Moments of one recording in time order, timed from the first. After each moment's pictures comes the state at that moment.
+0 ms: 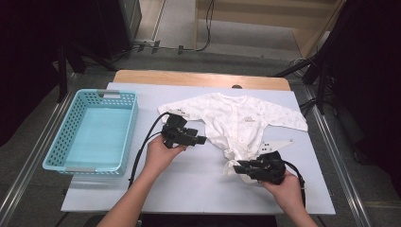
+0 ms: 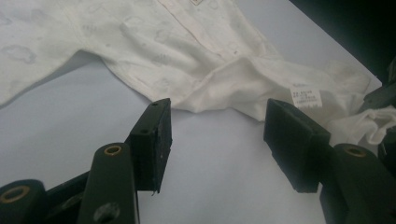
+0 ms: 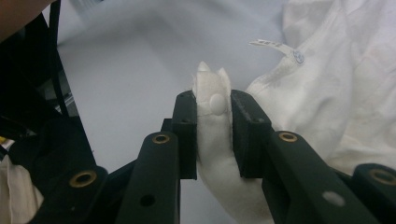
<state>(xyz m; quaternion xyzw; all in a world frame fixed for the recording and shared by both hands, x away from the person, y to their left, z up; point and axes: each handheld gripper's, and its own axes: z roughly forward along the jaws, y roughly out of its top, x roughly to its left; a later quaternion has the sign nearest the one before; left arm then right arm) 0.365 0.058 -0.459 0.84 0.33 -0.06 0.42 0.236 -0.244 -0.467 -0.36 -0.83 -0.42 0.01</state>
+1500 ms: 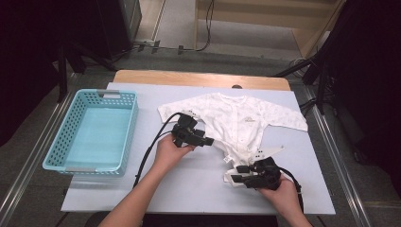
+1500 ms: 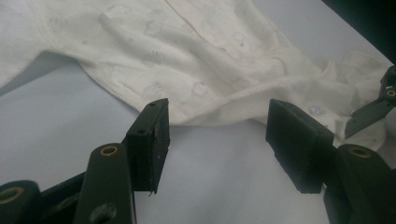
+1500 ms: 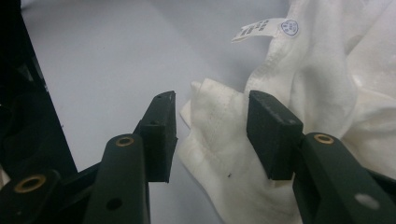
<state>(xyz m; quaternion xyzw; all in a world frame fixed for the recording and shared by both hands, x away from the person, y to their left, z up) 0.378 0.028 -0.480 0.86 0.32 -0.07 0.39 0.235 -0.239 -0.494 -0.37 -0.85 -0.38 0.01</state>
